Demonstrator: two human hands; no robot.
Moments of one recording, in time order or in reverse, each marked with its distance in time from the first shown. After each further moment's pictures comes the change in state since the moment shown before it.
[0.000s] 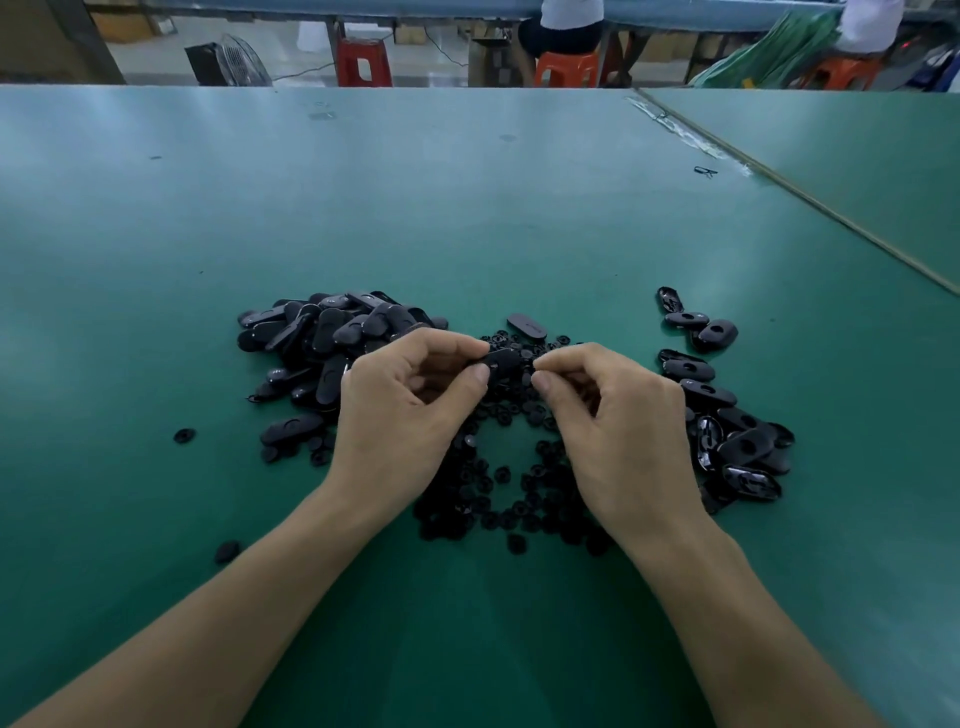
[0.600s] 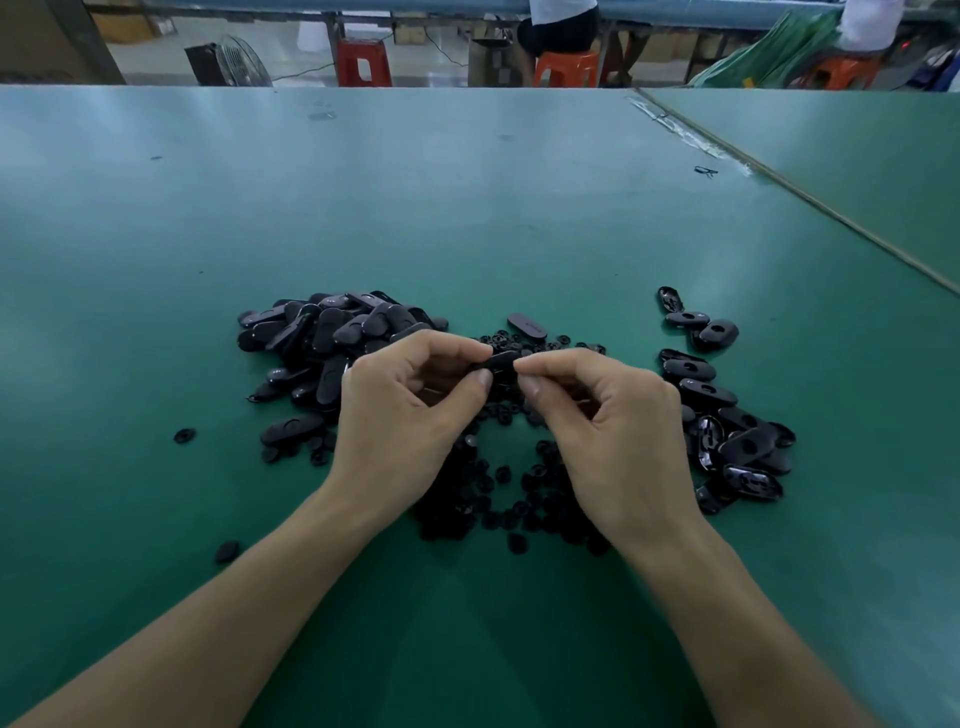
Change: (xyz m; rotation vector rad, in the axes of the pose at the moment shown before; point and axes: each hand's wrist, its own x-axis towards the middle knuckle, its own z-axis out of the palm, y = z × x) left_hand -0.002 0.004 0.000 0.044 0.001 -0.001; right_hand -0.004 -0.004 0.002 0.220 -0.039 -0.017
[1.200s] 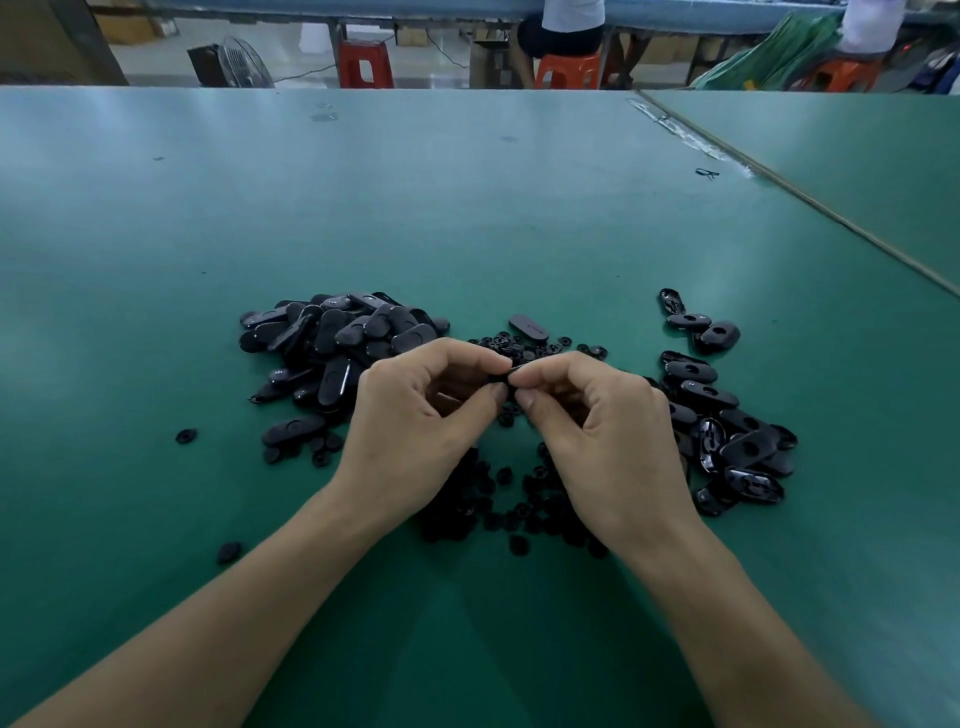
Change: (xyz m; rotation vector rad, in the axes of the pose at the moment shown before) left_hand -0.001 0.004 0.002 -0.007 -0.113 0.029; right_hand 0.000 -0.003 0.002 -0.015 -0.069 0.023
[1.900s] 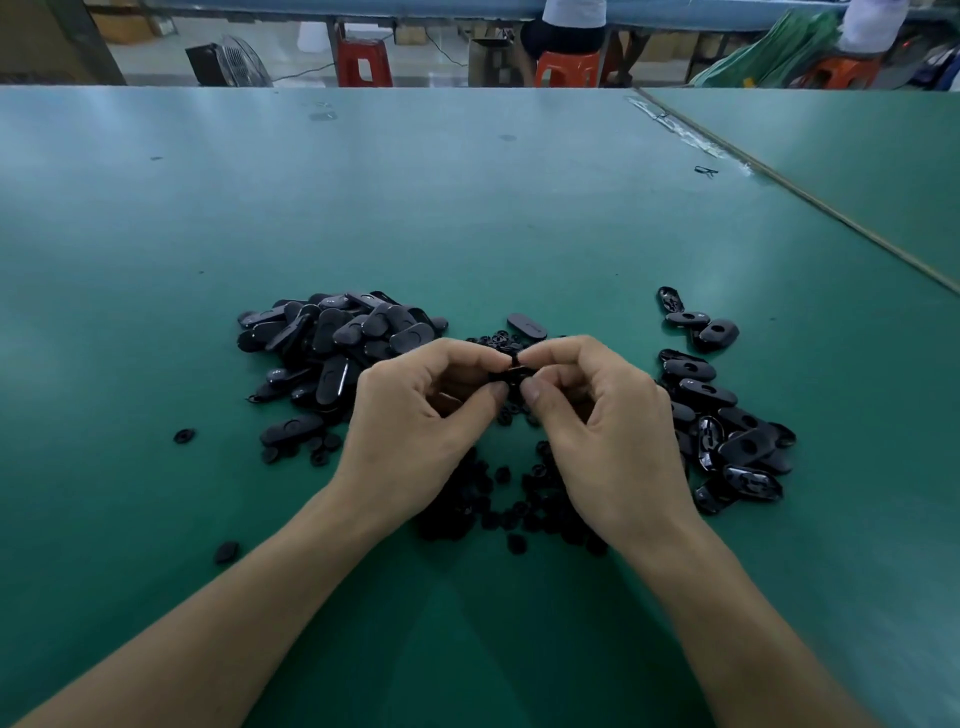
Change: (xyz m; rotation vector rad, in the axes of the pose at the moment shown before) left_hand -0.001 -0.001 0.001 0.013 0.027 0.001; right_hand 0.001 0.000 0.000 0.003 0.038 0.014
